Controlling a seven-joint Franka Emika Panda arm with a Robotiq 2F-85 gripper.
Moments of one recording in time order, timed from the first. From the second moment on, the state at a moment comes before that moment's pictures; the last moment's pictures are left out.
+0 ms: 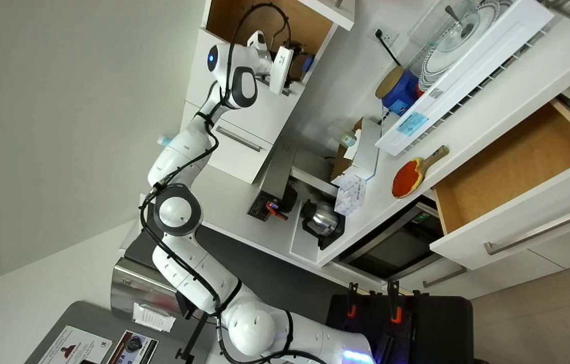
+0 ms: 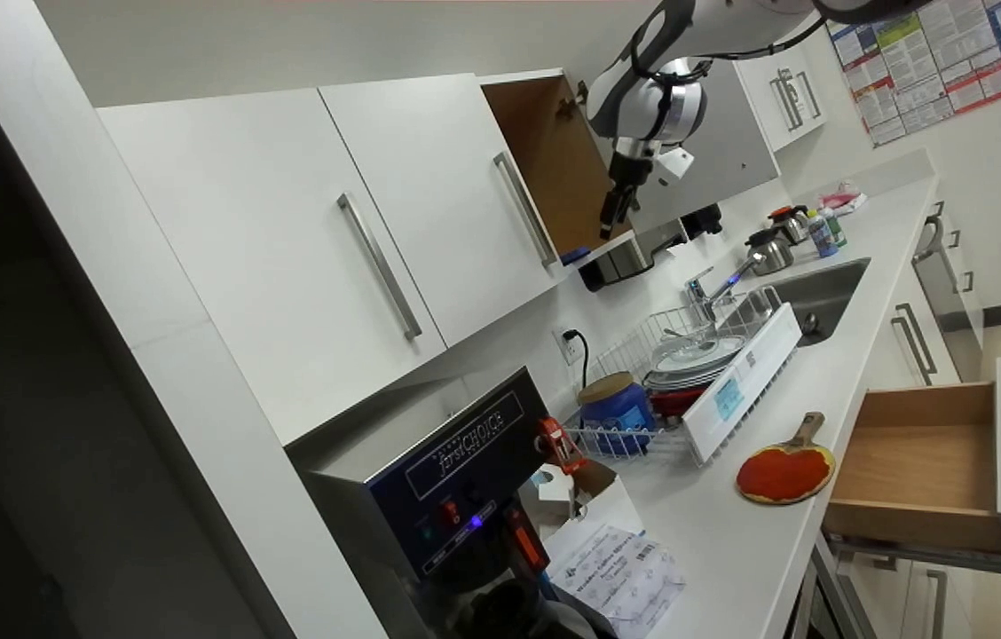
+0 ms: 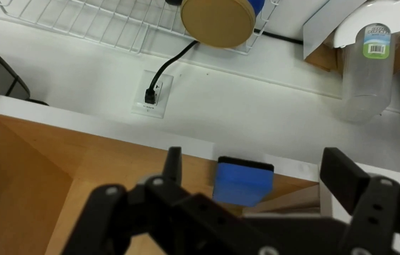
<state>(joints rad) -0.20 0.30 -0.05 -1.42 0.54 2.41 -1.03</state>
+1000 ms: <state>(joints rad) -0.22 0.49 0.00 -1.18 0.58 2.43 -1.00</state>
